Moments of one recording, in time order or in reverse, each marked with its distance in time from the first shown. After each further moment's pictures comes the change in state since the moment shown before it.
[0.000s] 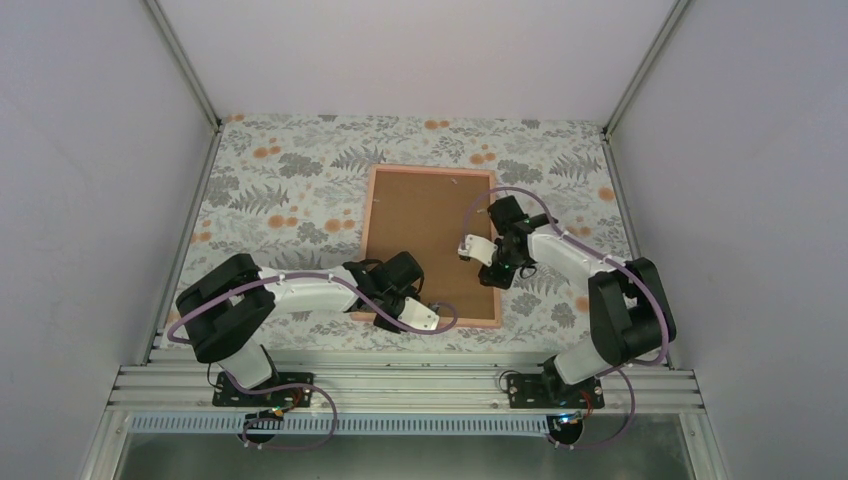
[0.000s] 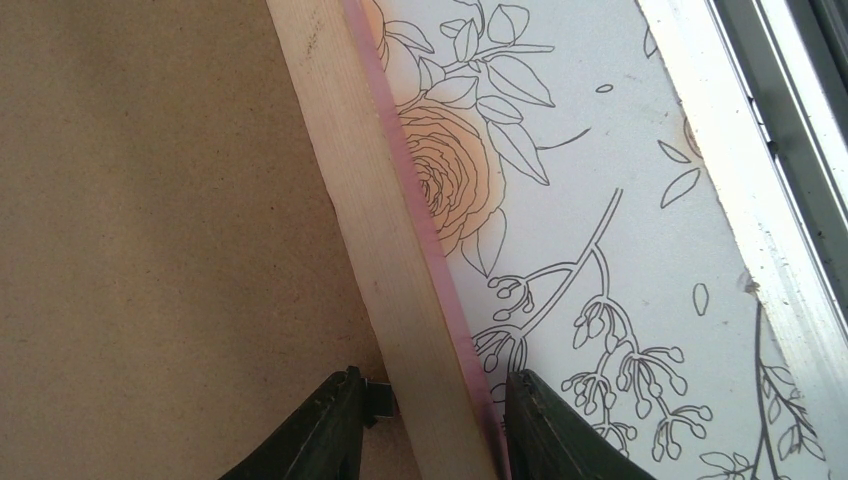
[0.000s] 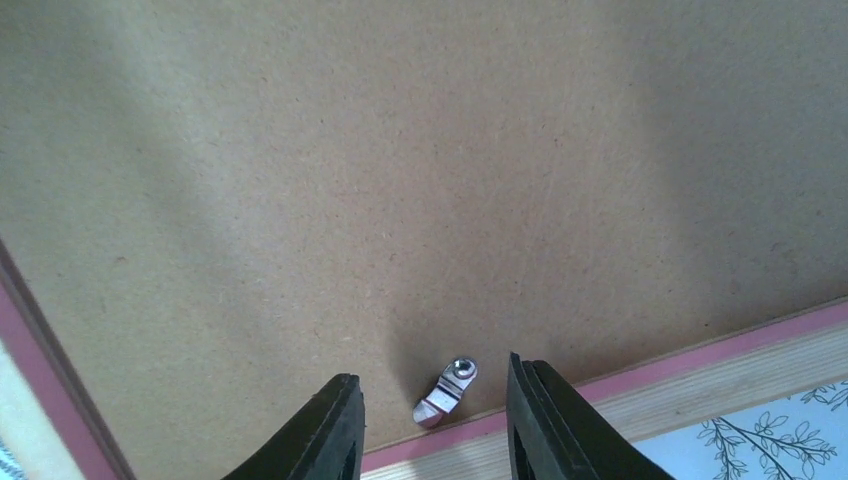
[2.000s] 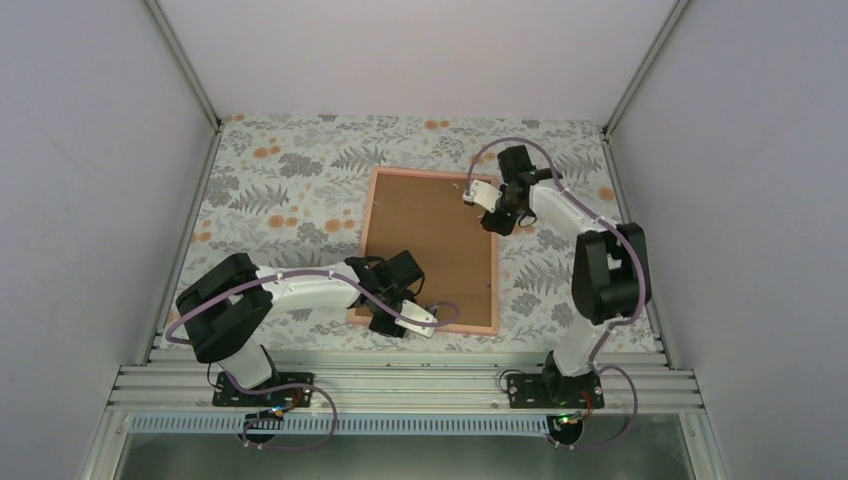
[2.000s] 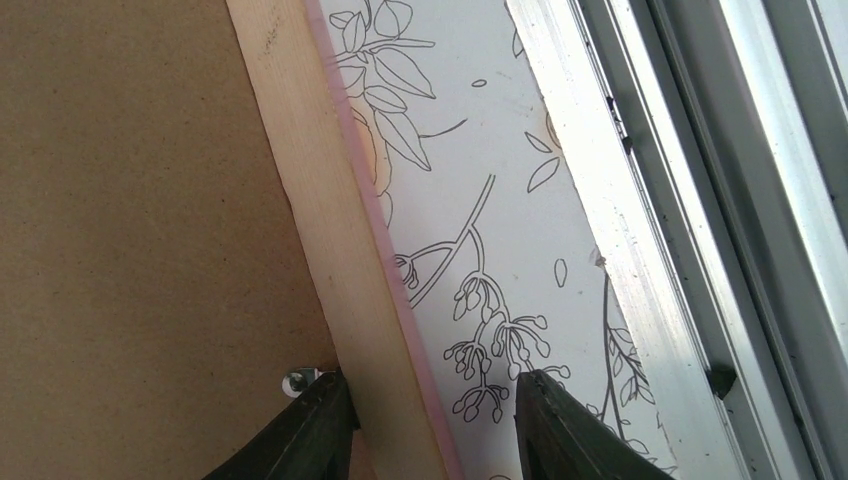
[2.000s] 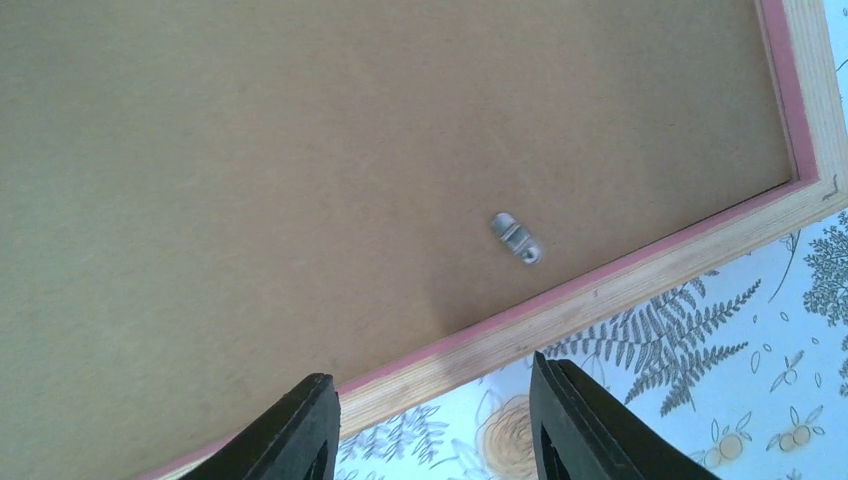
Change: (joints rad) left arm -0.001 0.000 0.058 -0.180 0.066 -0.033; right arm -0.120 0.219 0.370 0.028 0.069 -0.093
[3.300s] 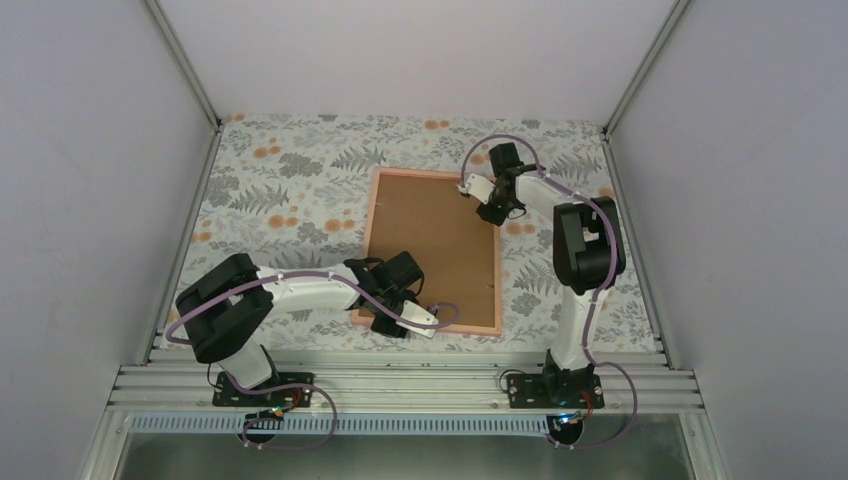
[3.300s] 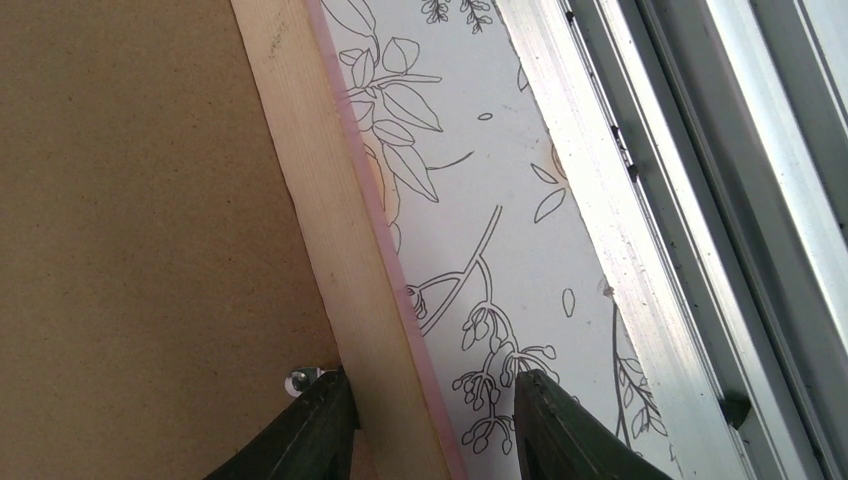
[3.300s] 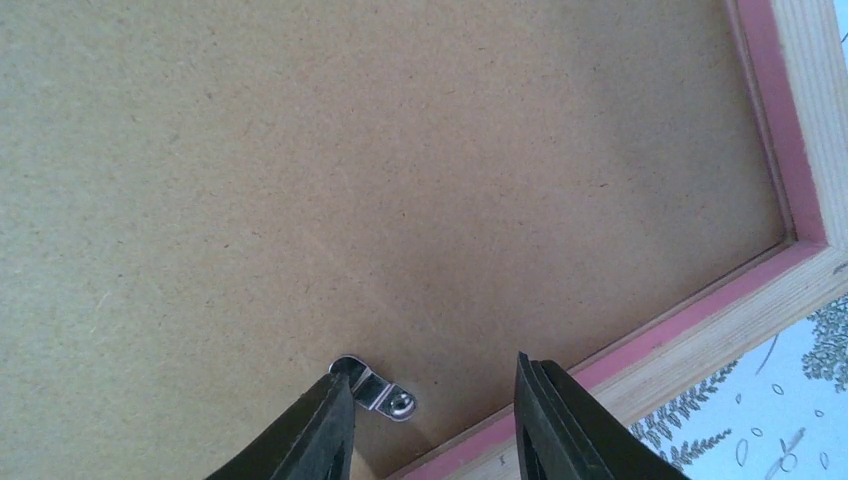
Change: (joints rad) left arm 0.000 -0.002 -0.024 0.059 0.024 0.002; right arm -0.031 0.277 0.148 0.123 0.080 0.060
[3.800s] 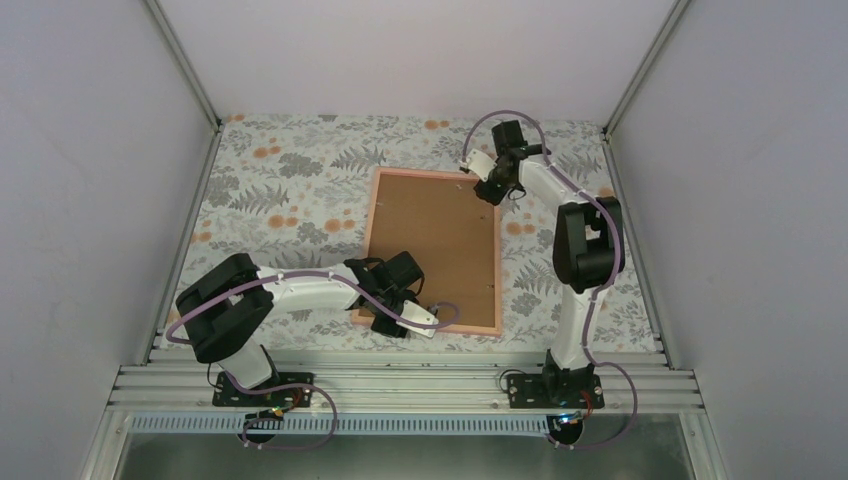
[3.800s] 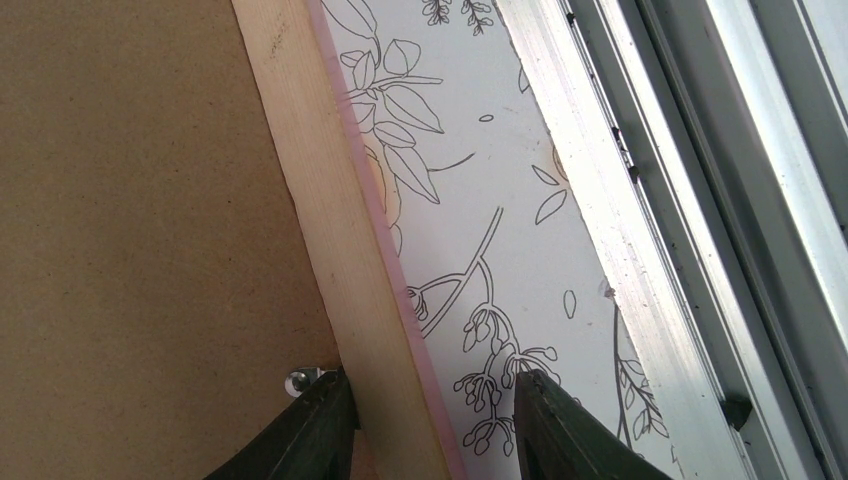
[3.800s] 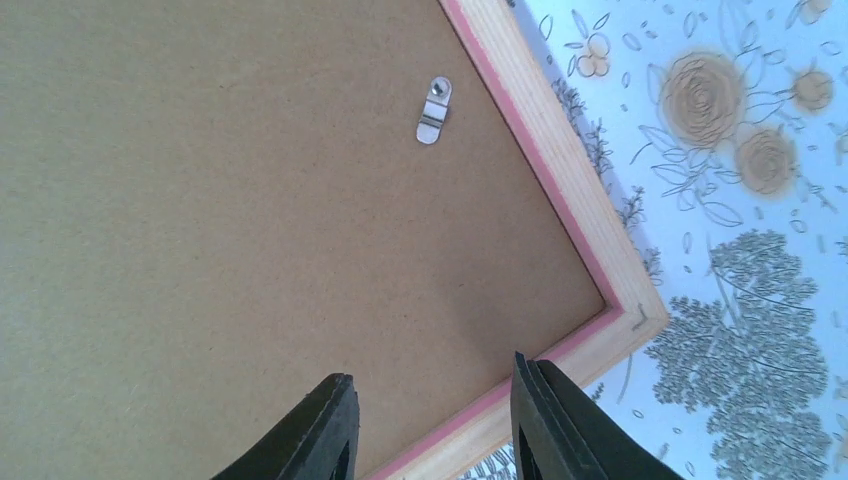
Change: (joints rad) left arm 0.000 0.003 0.000 0.005 0.003 0.000; right arm -0.003 0.001 0.182 -0.091 -0.073 0.069
